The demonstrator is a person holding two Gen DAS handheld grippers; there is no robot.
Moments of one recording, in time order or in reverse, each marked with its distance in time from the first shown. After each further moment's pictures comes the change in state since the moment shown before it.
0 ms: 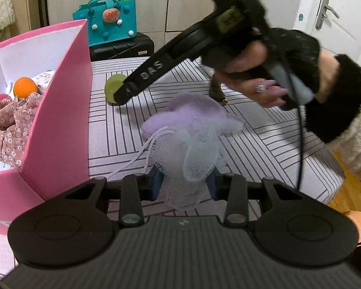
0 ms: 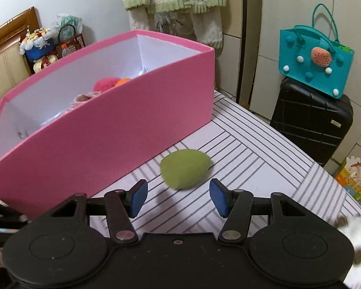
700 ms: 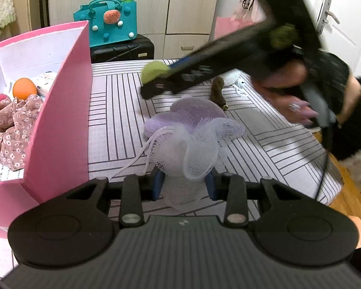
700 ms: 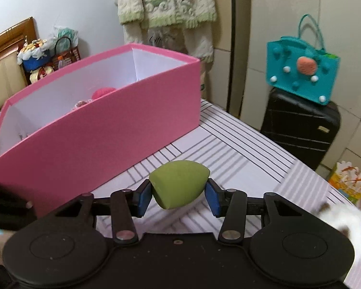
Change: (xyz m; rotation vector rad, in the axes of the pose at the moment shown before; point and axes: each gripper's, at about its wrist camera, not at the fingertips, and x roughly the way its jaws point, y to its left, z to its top) left arm -0.005 0.003 -0.001 -0.010 -0.021 -0.006; right arm -0.040 0.004 -0.023 0.012 -0.093 -0.053
